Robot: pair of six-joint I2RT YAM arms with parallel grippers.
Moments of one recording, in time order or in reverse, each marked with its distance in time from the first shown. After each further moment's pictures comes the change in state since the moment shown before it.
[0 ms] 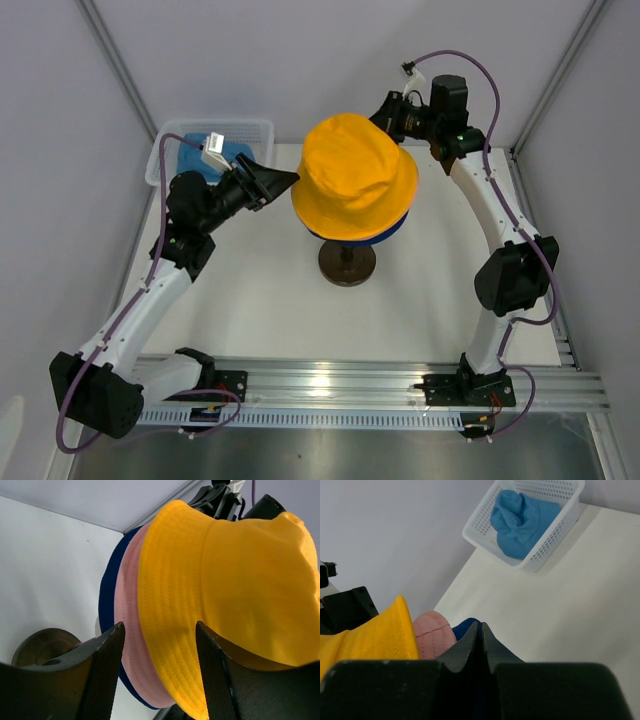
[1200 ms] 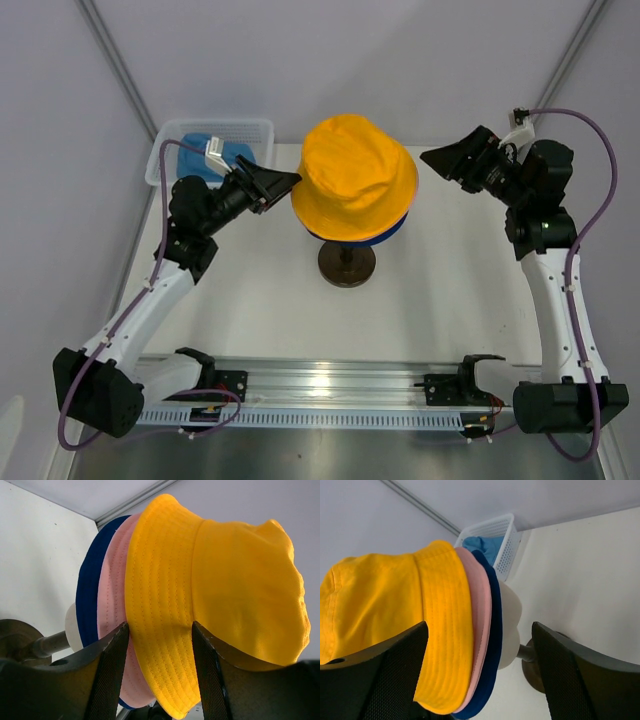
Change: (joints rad) left arm 0.000 0.000 -0.047 0.089 0.049 -0.181; right arm -0.257 -0.721 -0.597 0.002 0.181 0.151
